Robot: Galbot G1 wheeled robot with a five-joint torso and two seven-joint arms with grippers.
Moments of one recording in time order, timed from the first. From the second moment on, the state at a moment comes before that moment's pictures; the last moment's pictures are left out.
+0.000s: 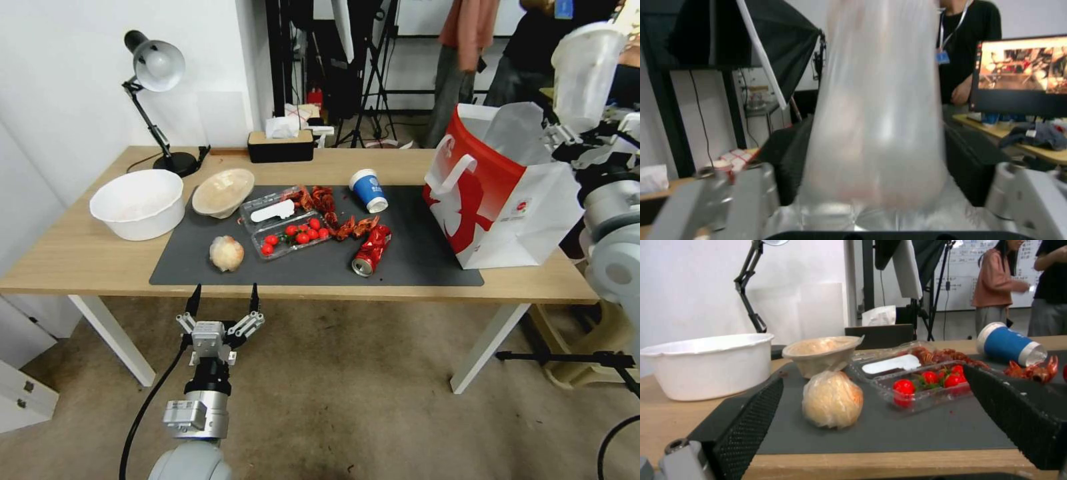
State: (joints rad) left arm 1.70 -1.43 -0.38 -2.16 -0.01 -0.22 -0.21; right arm -0.95 0.78 0.64 2.04 0.89 -0.34 0.42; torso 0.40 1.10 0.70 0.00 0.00
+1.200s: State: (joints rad) left arm 1.74 -1.43 -0.38 -2.18 -0.02 -0.25 -0.23; right arm -1.43 0.97 0.64 2.39 0.64 -0.13 0.26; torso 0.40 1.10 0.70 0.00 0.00
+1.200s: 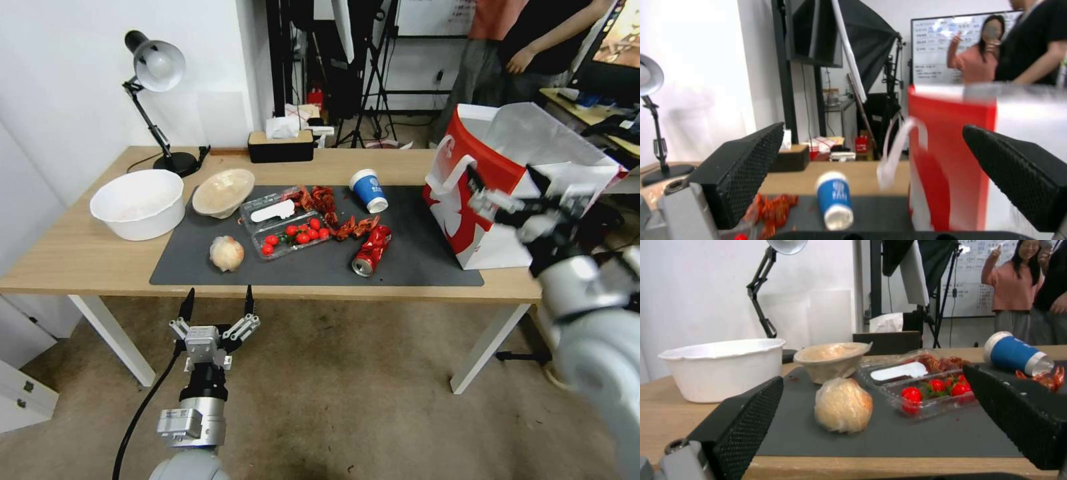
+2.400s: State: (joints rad) left arm 1.72 -1.40 -0.37 -2.13 -0.06 -0.25 -0.23; right arm -1.73 1.22 0.37 2.11 0.27 0.25 0.24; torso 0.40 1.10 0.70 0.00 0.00
